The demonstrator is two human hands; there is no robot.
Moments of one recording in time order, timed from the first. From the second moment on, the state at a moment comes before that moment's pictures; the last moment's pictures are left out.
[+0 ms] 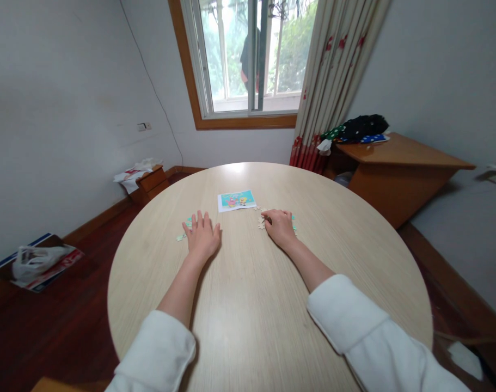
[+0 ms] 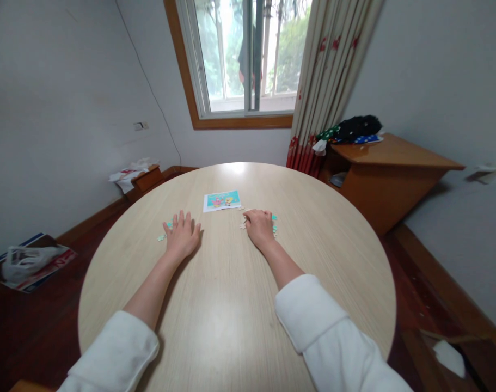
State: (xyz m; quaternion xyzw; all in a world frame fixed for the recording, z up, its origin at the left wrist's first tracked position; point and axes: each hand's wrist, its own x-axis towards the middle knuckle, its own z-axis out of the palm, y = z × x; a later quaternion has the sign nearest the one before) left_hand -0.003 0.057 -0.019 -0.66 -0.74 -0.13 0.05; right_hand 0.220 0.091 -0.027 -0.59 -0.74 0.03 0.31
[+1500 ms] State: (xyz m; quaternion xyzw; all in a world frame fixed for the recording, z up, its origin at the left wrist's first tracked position) left_hand 0.026 0.041 -0.022 -0.85 -0.50 -0.17 -0.07; right_hand 0.211 0.064 -0.023 -0.54 -0.81 0.03 0.24
